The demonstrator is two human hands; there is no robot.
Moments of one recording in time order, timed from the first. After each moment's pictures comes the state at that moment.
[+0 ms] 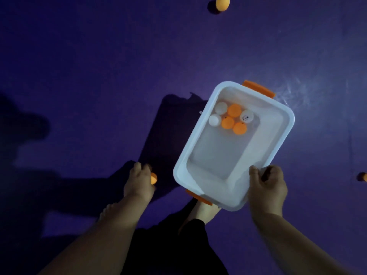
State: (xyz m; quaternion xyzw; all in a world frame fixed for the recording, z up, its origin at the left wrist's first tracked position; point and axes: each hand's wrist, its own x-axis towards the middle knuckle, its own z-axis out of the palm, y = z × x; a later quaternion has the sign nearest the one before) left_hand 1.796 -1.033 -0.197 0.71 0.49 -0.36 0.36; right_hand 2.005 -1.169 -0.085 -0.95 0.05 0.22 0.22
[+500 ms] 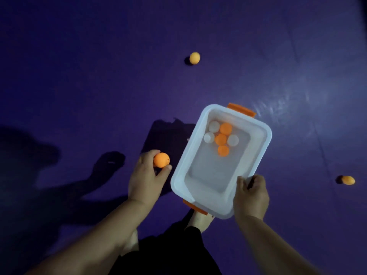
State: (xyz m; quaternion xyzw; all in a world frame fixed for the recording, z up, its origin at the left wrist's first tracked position) left_hand 1.906 -0.970 -0.025 0.72 0.53 -0.06 0.44; right_hand 2.043 -1.139 0.002 -0.94 0.13 0.24 0.22
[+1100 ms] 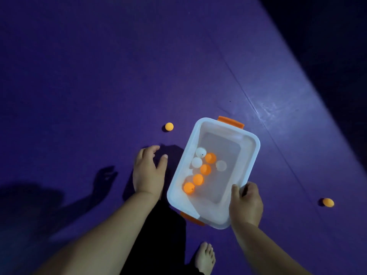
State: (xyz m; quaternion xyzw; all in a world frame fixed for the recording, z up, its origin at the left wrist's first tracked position) left_hand 2.126 -0.857 0.047 0.78 0.49 0.01 0.40; right_hand 2.196 -1.059 0.073 -0.93 0.17 0.20 0.25
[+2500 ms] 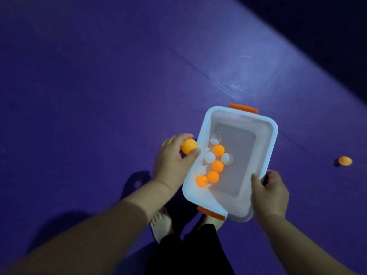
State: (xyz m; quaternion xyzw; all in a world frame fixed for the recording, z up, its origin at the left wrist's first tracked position) left_hand 2.317 -0.855 0.011 0.84 0.21 -0.13 0.48; right_hand 2.303 -1.068 0.036 -0.89 0.32 0.17 0.27
